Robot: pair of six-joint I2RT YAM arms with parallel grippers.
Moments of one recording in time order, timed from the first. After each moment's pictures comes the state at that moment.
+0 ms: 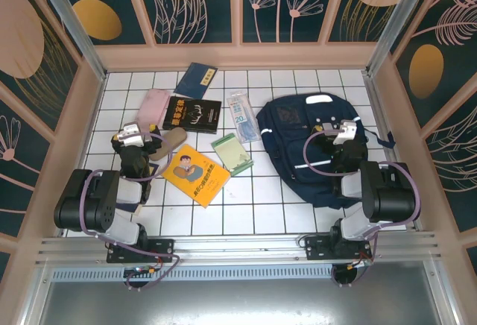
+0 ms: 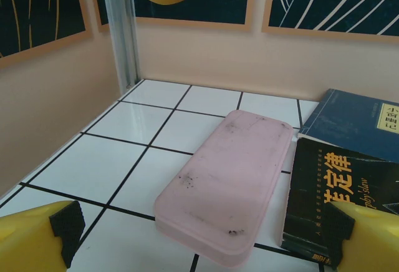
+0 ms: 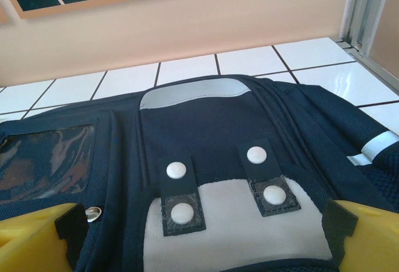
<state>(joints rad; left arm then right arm) -0.05 1.52 0.22 1.19 -0.30 -0.08 -0.04 1.54 0.25 1.10 -0.07 0.12</state>
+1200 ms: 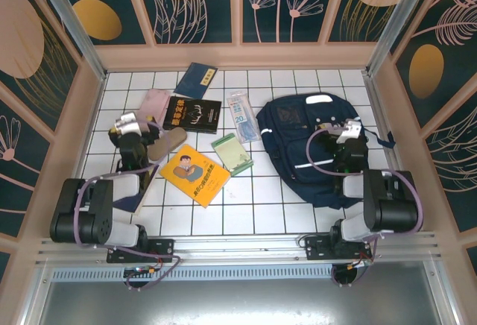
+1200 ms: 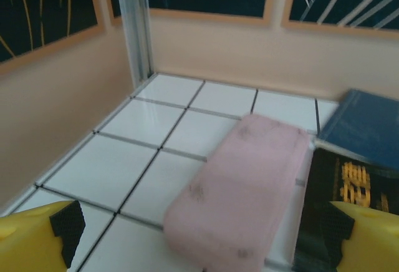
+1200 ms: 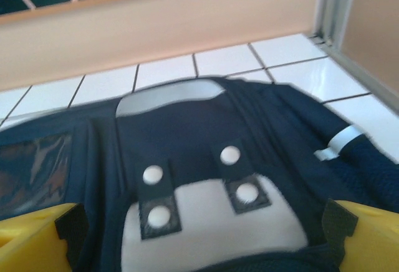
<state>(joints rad) -0.05 1.40 0.41 0.81 -0.37 -0.12 -0.05 1.43 0.28 0.95 0.01 0.15</state>
